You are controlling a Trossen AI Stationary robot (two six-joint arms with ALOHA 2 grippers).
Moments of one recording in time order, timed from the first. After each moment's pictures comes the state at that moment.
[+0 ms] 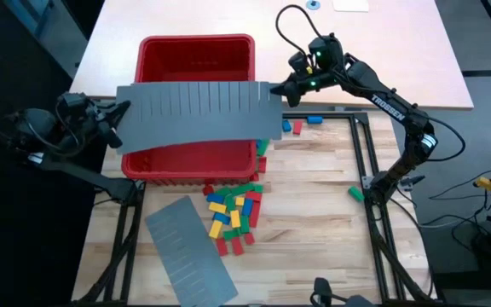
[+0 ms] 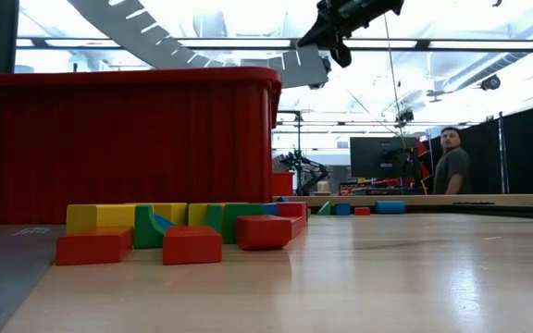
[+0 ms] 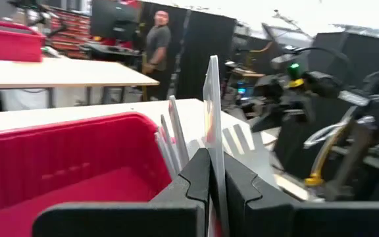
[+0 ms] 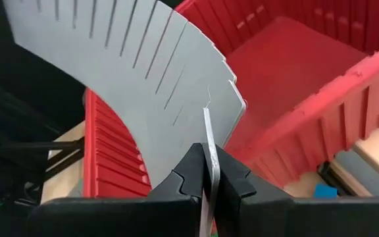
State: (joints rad) left arm -0.27 0.56 1.30 -0.78 -1.01 -0.29; right arm -0.72 1.60 1.75 -0.66 -0.58 0.18
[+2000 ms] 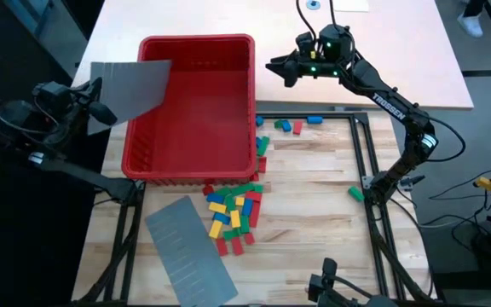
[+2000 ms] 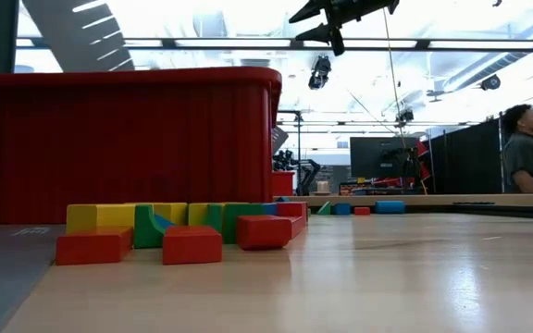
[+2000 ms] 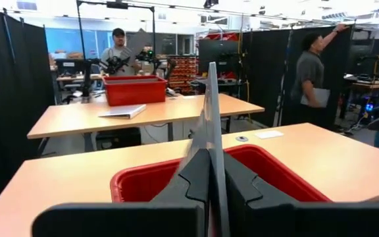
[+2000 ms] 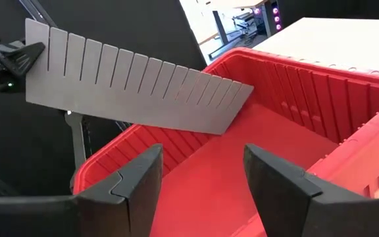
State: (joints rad) left arm -0.27 0.55 1.29 -0.47 -1.43 0.22; right arm -0.76 1.60 1.75 -0.36 -0.47 0.31
